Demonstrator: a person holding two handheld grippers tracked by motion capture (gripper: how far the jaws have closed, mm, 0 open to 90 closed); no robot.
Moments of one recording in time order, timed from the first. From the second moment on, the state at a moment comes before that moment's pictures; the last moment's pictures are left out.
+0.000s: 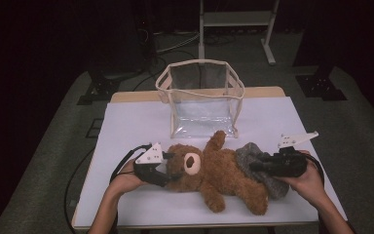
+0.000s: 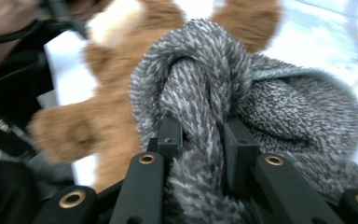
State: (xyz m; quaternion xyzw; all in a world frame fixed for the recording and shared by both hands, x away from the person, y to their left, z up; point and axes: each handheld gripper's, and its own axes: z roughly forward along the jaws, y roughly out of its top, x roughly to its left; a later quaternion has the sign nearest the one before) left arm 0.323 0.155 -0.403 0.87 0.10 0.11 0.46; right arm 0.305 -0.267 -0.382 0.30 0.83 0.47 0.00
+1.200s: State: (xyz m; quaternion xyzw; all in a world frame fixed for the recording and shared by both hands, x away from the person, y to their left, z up) left arm 0.329 0.152 -0.400 0.87 0.13 0.13 0.46; right arm 0.270 -0.209 -0.372 0.23 0.86 0.45 0.04
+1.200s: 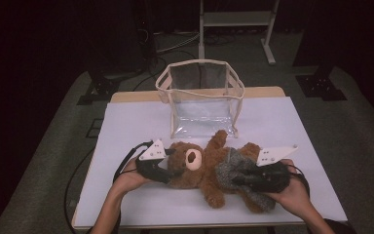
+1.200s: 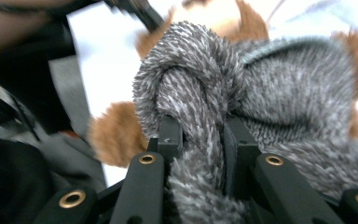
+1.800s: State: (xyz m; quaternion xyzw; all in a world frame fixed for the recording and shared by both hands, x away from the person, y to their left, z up) left arm 0.322 0.139 -0.407 0.88 0.10 0.08 0.46; right arm 0.276 -0.215 -0.356 0.24 0.85 0.46 0.04
